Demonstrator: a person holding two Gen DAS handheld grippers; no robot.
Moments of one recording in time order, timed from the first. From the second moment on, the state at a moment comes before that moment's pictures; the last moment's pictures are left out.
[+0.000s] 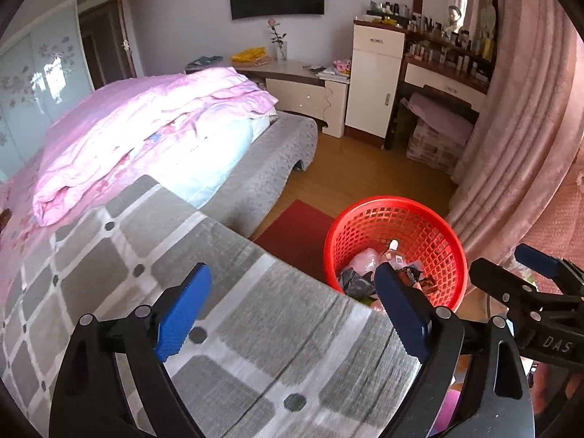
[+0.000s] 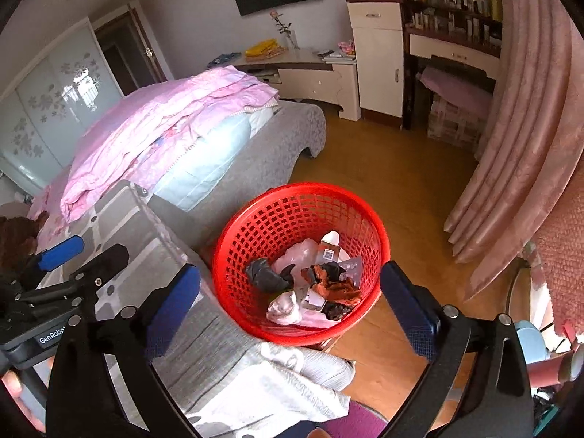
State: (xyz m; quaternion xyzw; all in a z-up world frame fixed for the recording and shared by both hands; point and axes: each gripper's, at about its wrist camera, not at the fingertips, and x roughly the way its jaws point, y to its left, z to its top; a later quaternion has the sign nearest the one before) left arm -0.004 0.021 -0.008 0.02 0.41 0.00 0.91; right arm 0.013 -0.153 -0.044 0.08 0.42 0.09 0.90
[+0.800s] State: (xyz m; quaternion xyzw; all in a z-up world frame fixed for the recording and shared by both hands) left arm -0.028 0.025 -0.001 0.01 0.39 0.00 0.92; right arm -0.015 -0.147 -0.029 0.08 0.39 0.07 0.91
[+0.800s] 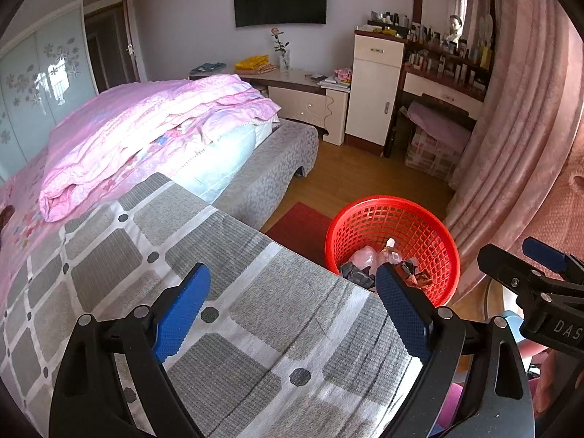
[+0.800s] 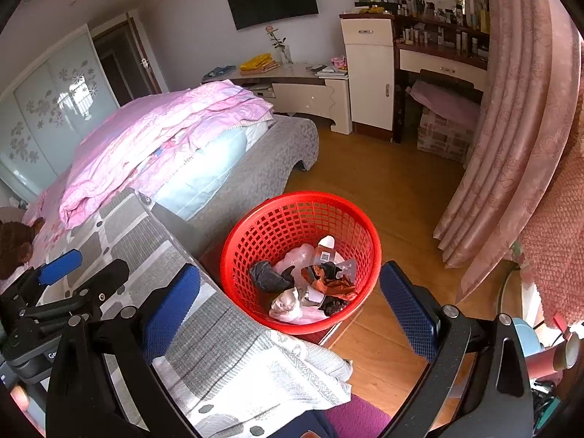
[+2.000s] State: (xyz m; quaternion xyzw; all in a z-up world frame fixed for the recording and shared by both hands) left arm -0.030 0.030 -0.001 0.01 0.40 0.00 0.92; right arm -0.014 -0.142 -0.030 0.08 0.40 0.07 0.91
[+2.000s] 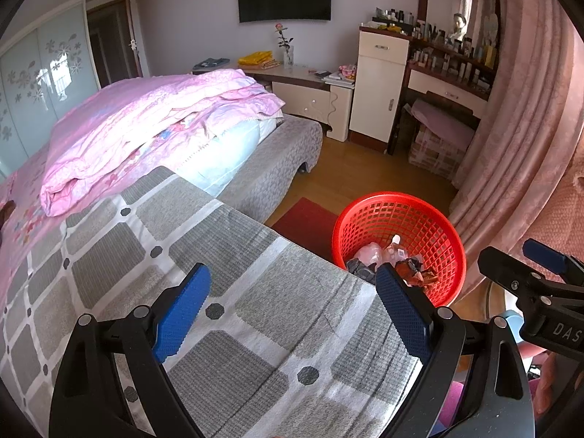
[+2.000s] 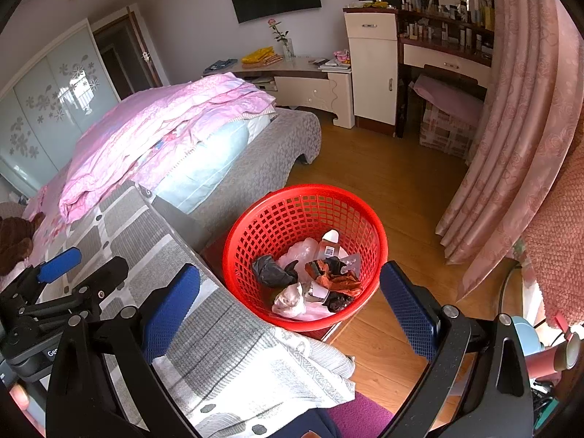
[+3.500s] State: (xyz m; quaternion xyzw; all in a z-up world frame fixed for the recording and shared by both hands) left arm -0.040 0.029 -0.002 0.01 0.39 0.00 0.92; right arm -0.012 -0.141 -0.029 0.08 0.40 0.07 0.91
